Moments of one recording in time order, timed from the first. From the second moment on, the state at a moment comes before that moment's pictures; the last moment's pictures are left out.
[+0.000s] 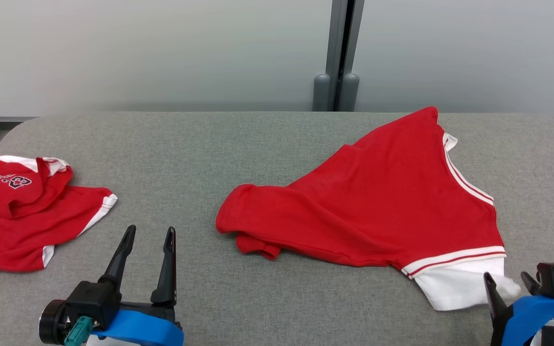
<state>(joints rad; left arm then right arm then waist) -0.02 0.29 -0.34 0.07 -0.40 0.10 -0.21 0.05 -0.05 -0.23 0.02 -0.04 0.13 0.42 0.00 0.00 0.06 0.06</state>
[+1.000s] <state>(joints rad) -0.09 0.28 -0.38 0.22 -0.45 0.05 -0.15 0.00 -0.05 -0.09 0.12 0.20 0.13 -0.11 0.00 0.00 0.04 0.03</state>
